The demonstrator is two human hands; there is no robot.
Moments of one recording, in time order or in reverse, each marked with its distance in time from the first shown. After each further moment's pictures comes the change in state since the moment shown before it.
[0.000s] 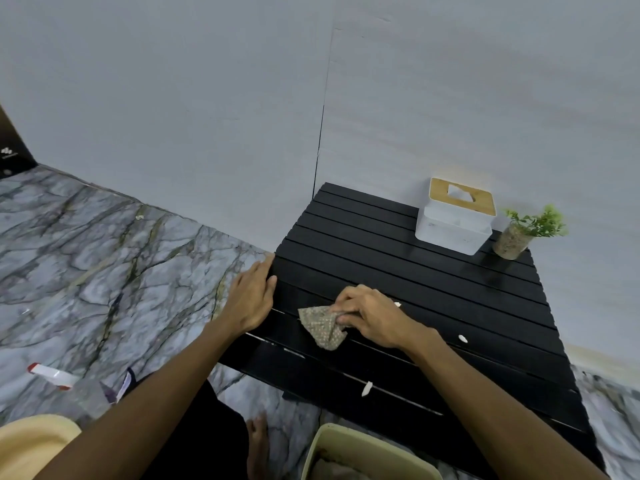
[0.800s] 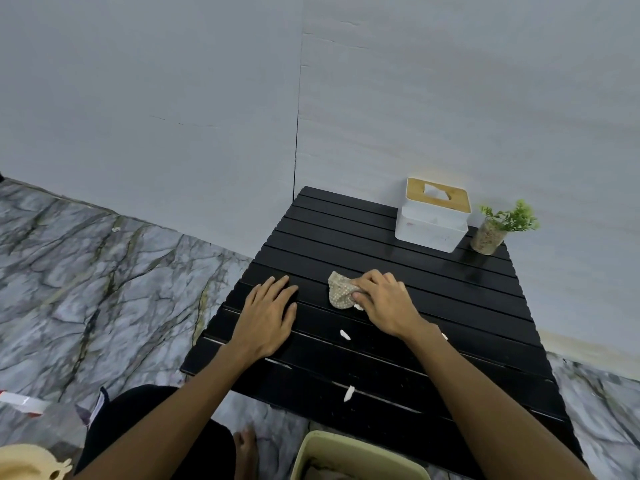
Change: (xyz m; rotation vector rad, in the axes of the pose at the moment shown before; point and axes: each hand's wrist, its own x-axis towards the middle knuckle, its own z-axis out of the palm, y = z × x) left_hand -0.010 0.045 0.041 0.257 -0.024 0.162; right_hand -0.013 0.058 -0.007 -0.238 0.235 0.326
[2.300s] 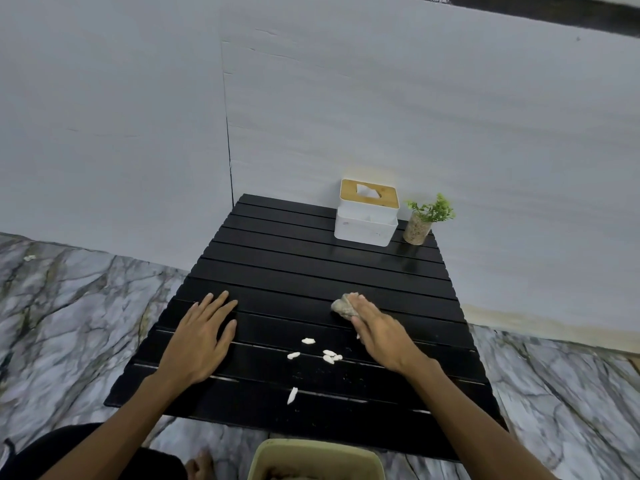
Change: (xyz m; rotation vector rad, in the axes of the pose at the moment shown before) left_hand -0.010 -0.004 0.000 -0.021 -0.010 0.064; right_hand -0.102 0.056 -0.011 0.211 0.018 0.133
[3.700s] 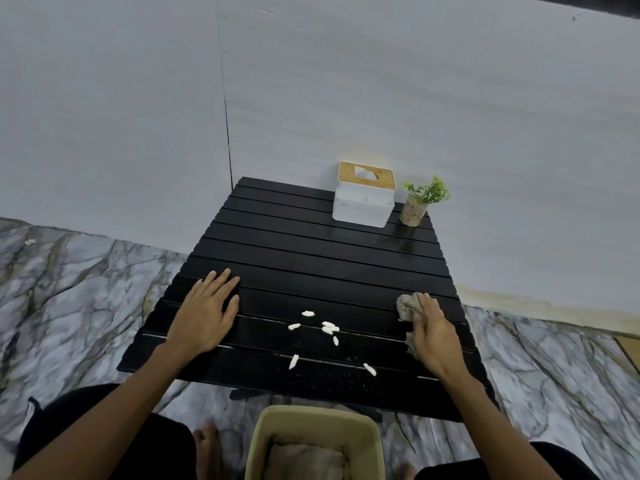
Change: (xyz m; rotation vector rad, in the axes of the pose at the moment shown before) left_hand -0.001 0.006 -0.003 0.013 -0.044 -0.016; right_hand -0.085 0.040 -0.015 0.113 0.347 0.426
